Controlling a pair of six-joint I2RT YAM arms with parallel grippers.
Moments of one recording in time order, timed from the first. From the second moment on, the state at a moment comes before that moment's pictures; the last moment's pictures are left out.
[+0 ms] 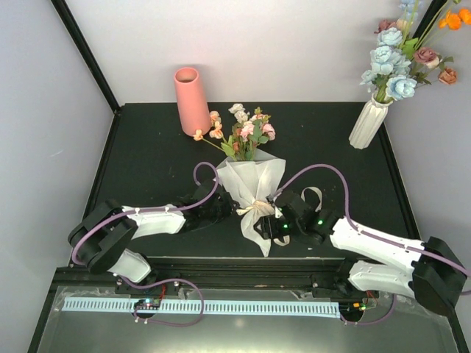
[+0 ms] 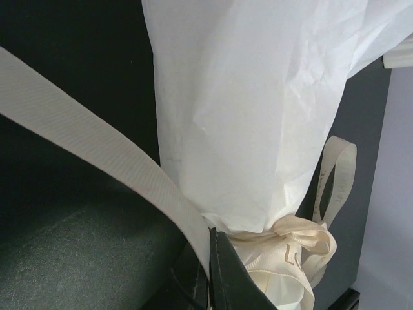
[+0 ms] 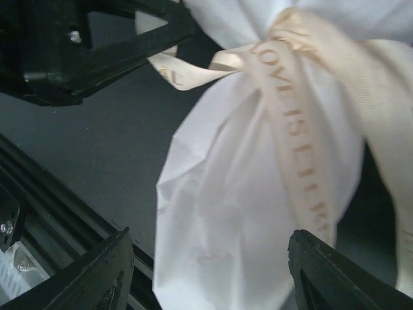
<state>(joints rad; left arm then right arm) -0.76 1.48 0.55 0.23 0.12 -1.24 0.90 1.08 0.57 -0.37 -0.14 0.66</state>
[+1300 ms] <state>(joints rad) -0.55 0.97 0.45 -0.16 -0.21 -0.96 0.91 1.46 0.73 -0.38 0.12 0.69</state>
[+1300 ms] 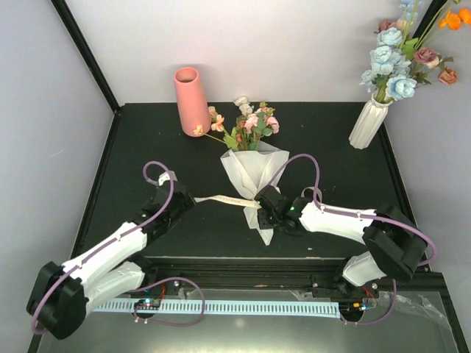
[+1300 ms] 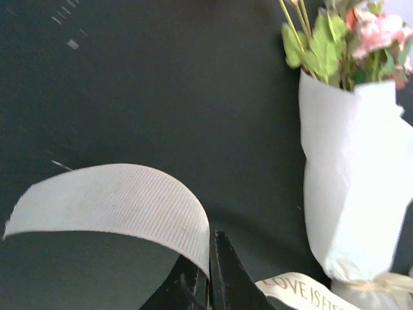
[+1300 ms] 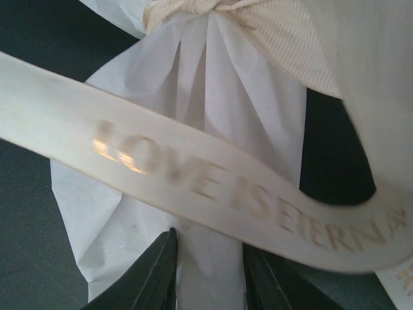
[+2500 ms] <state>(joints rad) -0.29 0.75 0.74 -0.48 -0.07 -0.43 0.87 1.29 0.94 -0.50 -0.01 0.45</state>
